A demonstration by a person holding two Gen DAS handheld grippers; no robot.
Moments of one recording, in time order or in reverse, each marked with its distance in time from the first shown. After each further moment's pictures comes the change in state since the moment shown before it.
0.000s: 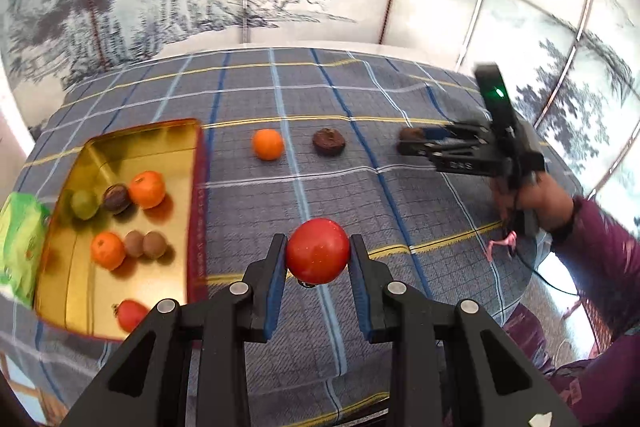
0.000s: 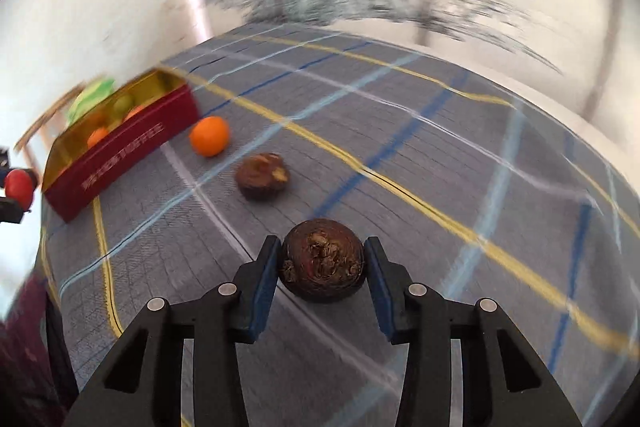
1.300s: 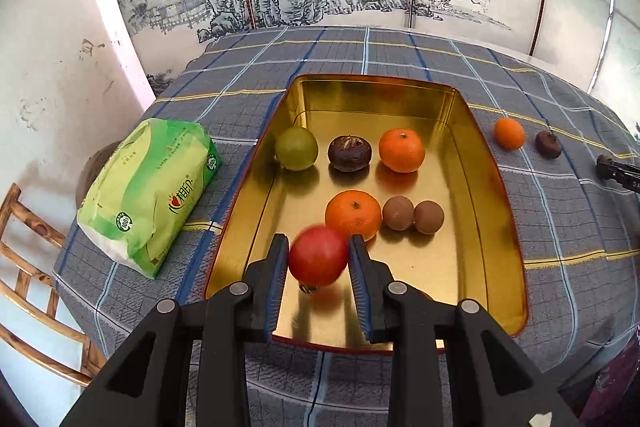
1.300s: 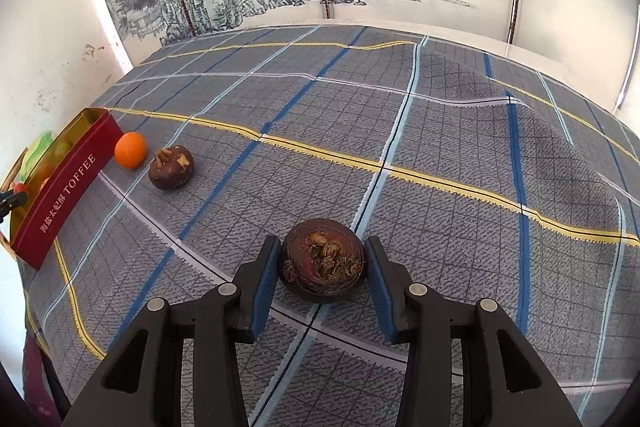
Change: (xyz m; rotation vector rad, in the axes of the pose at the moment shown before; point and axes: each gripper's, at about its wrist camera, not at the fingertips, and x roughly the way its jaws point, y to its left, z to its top) left arm 0.008 0.162 -0.036 -0.175 0.015 0.404; right arm -0.005 -0.040 -0.023 0.237 0.029 -0.127
